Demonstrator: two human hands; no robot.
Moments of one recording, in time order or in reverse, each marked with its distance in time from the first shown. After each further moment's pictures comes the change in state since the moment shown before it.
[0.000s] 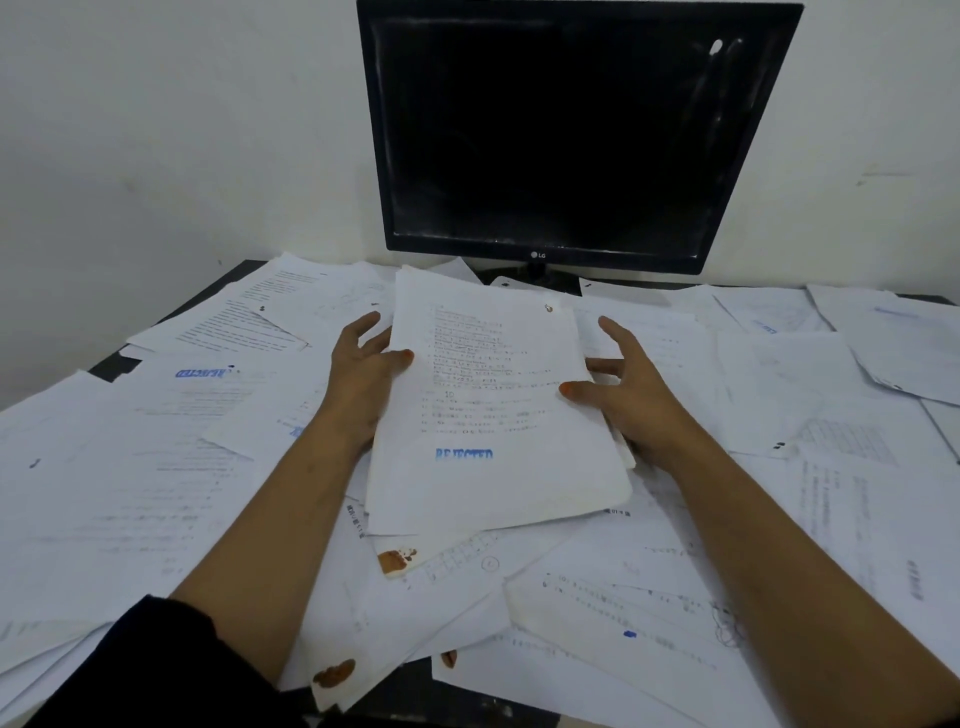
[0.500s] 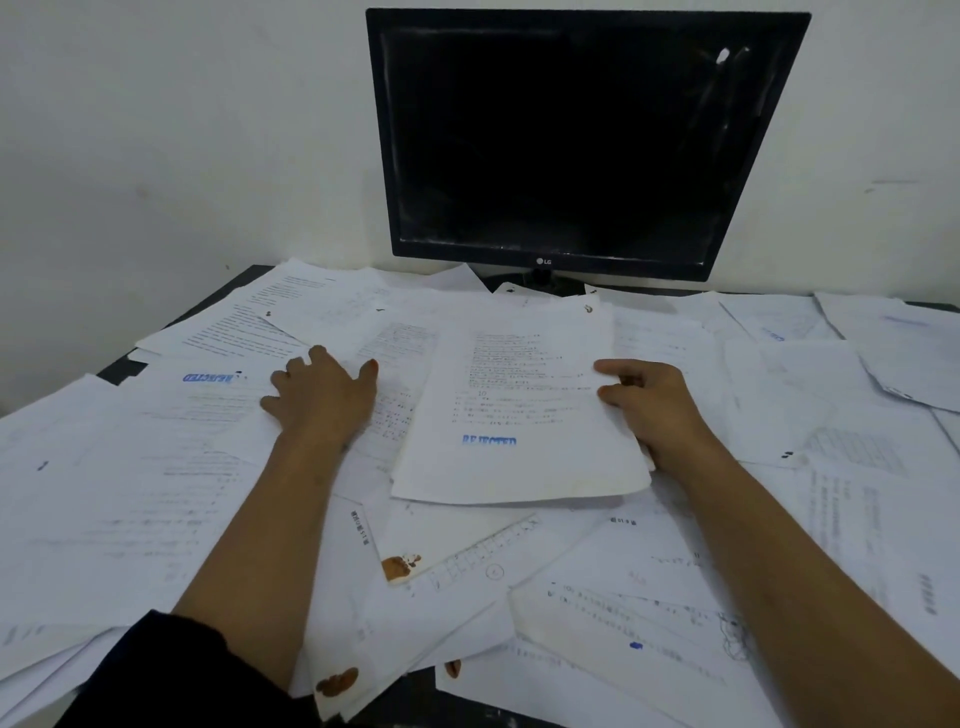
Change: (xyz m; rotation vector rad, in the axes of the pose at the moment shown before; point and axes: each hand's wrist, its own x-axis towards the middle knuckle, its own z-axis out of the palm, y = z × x) left_hand 0.020 -0.006 -0.035 1.285 0.327 -0.055; right_hand 0.016 0.015 -0.006 0.002 0.189 0.020
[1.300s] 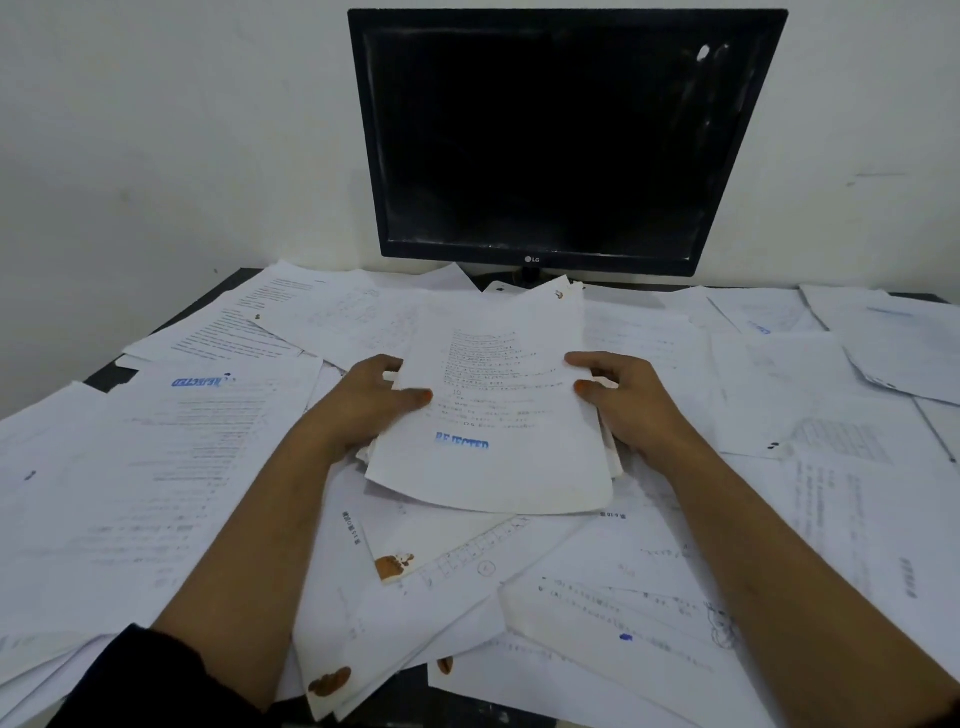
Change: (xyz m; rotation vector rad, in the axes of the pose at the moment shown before) left_hand -0.030 0.022 -0.012 -0.672 -0.539 0.201; right_hand -0.010 -0.008 0.004 -0.117 -0.100 -0.093
